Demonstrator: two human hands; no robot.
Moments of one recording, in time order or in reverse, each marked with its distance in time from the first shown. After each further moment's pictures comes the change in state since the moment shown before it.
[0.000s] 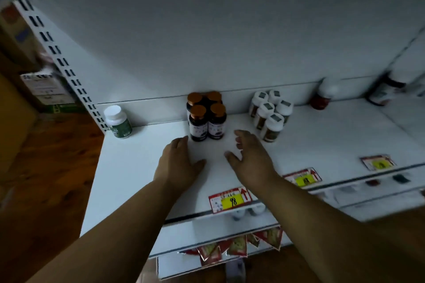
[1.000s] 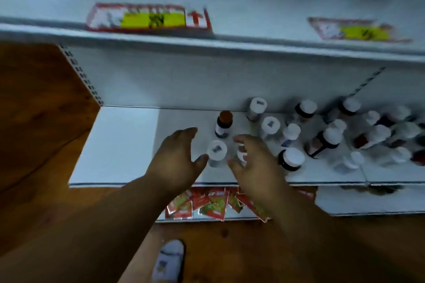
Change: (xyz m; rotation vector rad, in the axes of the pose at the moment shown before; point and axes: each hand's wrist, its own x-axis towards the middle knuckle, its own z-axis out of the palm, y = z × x) left_hand -0.086 -0.033 0.309 -0.084 0.005 -0.063; right_hand -0.110 0.274 0.099 -0.056 -0.226 0.035
